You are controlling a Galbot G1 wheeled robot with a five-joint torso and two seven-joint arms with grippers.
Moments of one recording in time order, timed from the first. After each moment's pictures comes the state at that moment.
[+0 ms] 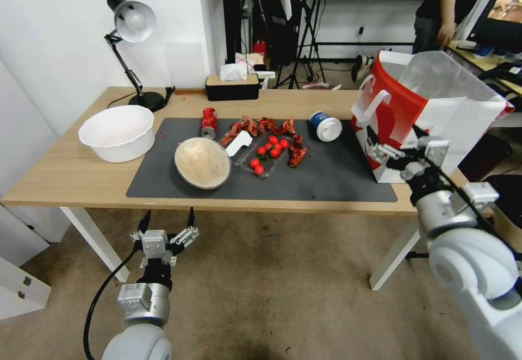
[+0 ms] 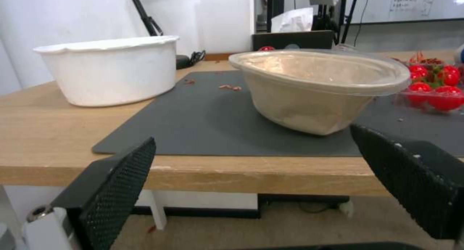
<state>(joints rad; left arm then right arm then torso) 1.69 -1.40 -0.48 -2.13 -0.14 -0.09 -0.20 -1.38 1.02 0.56 2.23 0.56 -0.11 0.23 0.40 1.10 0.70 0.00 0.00</state>
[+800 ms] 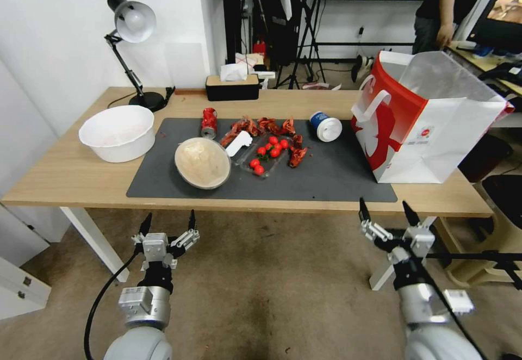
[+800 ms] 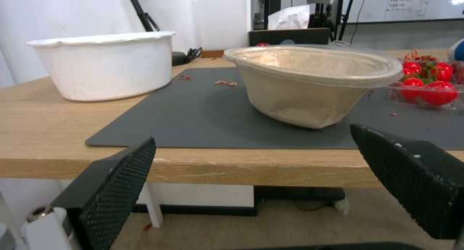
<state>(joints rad) 1.70 -1.40 -0.47 -2.12 -0.14 -0.10 -0.19 -1.74 1.22 0.53 2.11 0.36 0.29 0.15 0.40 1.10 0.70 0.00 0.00</state>
